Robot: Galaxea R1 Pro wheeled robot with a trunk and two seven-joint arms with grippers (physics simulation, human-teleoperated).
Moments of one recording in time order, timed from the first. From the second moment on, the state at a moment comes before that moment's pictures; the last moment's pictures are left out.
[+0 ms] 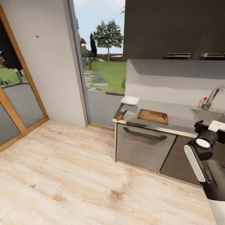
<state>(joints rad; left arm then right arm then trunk) 0.01 0.08 0.04 -0.08 0.03 -0.39 0.01 -0.60 -0.30 0.03 -1.60 -0.26 0.43 -0.96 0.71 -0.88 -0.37</state>
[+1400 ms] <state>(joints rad) 0.01 -0.01 0.04 -0.40 0.03 -0.37 0.20 -0.46 -0.08 -0.11 -0.02 0.18 -0.34 0.01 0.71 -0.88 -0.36</state>
